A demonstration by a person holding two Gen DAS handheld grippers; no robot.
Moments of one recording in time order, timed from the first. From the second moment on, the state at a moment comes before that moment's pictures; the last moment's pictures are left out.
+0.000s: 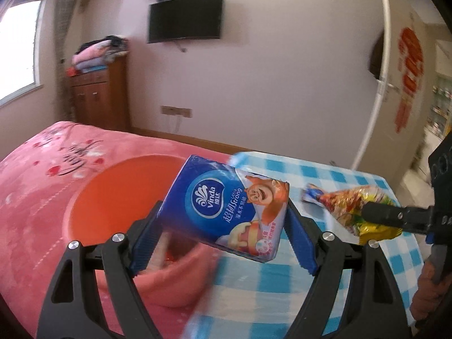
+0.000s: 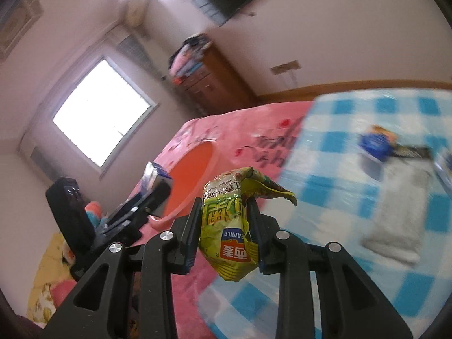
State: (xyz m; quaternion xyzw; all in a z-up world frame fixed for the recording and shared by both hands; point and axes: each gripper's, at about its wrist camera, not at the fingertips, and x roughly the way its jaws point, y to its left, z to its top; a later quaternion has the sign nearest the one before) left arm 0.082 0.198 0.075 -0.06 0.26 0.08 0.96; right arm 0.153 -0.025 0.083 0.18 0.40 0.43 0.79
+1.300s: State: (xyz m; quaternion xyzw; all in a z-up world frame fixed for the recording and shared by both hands) left arm 0.076 0.252 0.049 -0.11 0.27 0.16 0.94; right arm 0.147 0.013 0.083 0.14 0.33 0.38 0.85
